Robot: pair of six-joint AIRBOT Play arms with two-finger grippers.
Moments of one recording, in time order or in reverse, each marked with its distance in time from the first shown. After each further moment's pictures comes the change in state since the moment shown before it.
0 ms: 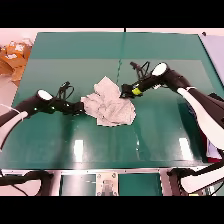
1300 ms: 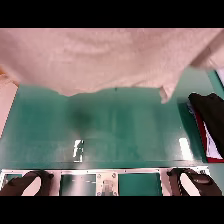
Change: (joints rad) left arm 0.211 0.529 1.141 0.483 -0.261 -0.082; right arm -0.377 0.963 0.222 0.071 0.010 0.047
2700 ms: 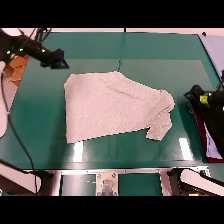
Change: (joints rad) left arm -0.055 -0.811 -0.121 -0.318 -0.376 -0.086; right arm -0.402 -0.530 -0.714 -0.071 -0.217 -0.181
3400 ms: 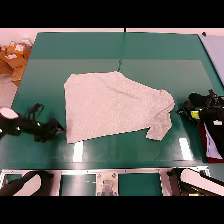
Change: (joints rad) left arm 0.234 0.648 -1.379 0.000 0.281 -0.079; right arm -0.029 0.000 -0.198 0.015 0.014 -0.006
